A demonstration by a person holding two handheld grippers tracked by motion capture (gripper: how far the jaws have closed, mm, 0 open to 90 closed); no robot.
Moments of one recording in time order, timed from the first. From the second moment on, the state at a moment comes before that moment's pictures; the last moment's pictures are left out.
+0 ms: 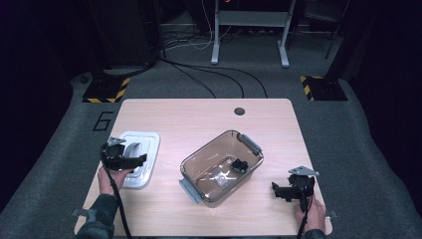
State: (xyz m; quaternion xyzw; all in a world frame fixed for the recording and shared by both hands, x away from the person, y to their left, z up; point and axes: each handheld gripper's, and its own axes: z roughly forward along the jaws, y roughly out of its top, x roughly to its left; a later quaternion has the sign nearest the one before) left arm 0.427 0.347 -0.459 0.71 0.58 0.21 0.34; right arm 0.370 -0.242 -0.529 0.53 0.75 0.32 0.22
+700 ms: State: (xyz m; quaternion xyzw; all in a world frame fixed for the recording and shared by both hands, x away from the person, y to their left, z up) left arm 0.456 0.366 -0.491 0.68 0.63 0.19 0.31; right arm 0.370 -0.242 -0.529 0.53 0.75 0.32 0.22
